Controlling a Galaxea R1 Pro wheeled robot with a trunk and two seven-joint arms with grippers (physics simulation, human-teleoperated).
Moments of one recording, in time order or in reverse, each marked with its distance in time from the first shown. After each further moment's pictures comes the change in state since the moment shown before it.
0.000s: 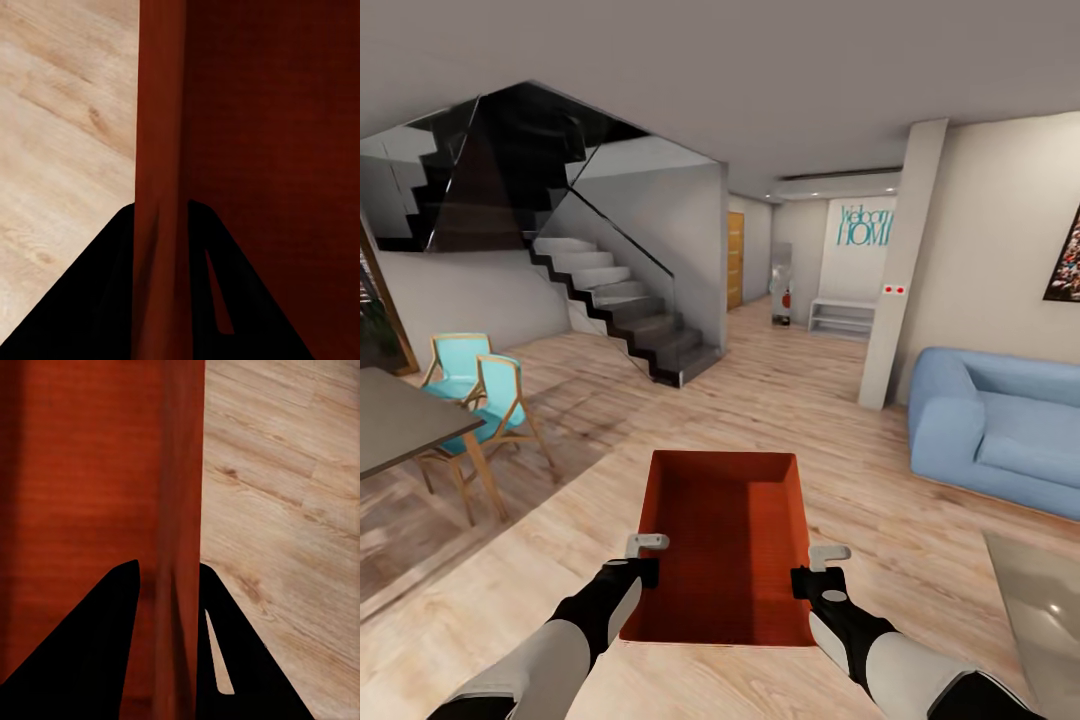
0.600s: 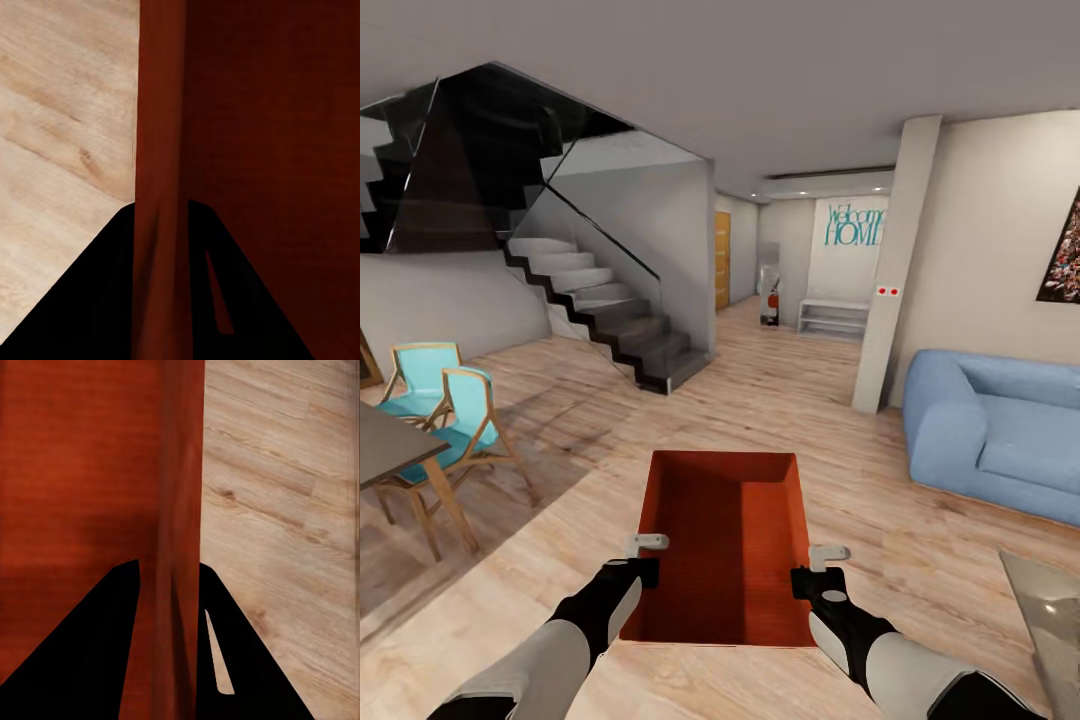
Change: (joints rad) left arm 0.000 0.001 -0.001 0.001 0.001 0.000 0.000; right arm 0.000 0.001 0.002 0.001 -0.004 -0.002 -0.001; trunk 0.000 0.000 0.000
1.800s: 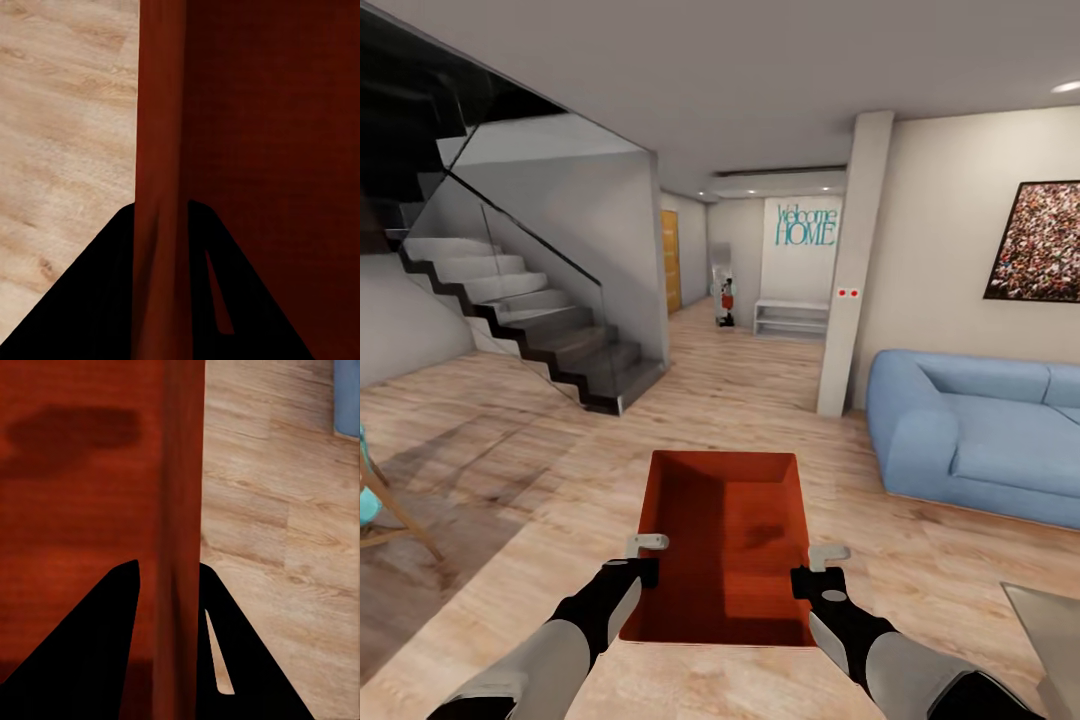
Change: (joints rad) left arm 0.000 0.001 0.000 0.000 0.002 0.000 0.000; right arm 0.000 0.000 -0.003 -0.003 0.005 0.003 -0.001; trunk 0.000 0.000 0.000
